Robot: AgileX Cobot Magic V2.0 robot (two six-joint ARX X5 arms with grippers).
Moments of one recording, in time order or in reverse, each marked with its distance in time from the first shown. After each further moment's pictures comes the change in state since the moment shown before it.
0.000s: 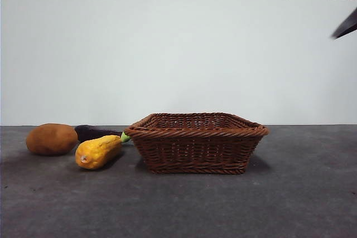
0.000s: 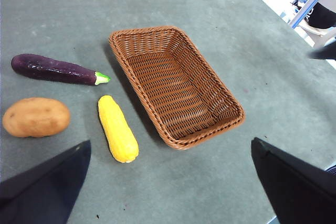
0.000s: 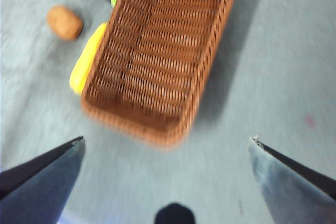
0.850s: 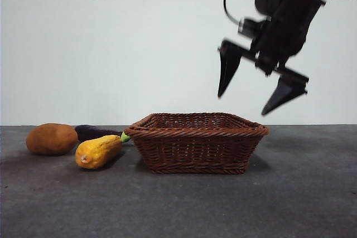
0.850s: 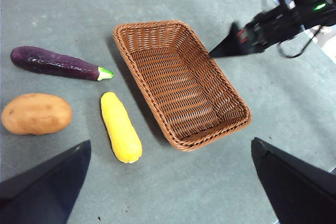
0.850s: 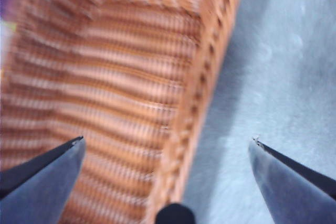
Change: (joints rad) left arm 0.000 0.062 0.000 0.030 -0.002 -0.006; right arm 0.159 0.664 0.322 0.191 0.218 0.090
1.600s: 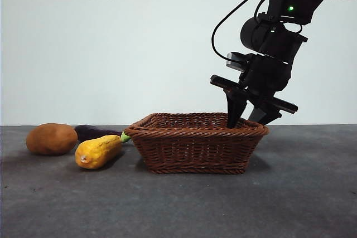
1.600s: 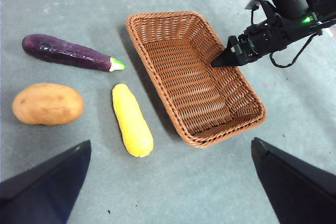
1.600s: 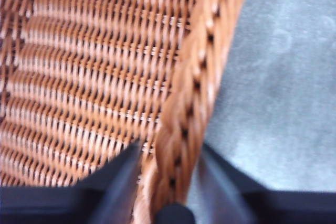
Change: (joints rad) left arm 0.000 0.046 0.000 0.000 -0.040 0.000; right arm 0.031 0.121 0.000 0.069 0.028 0.007
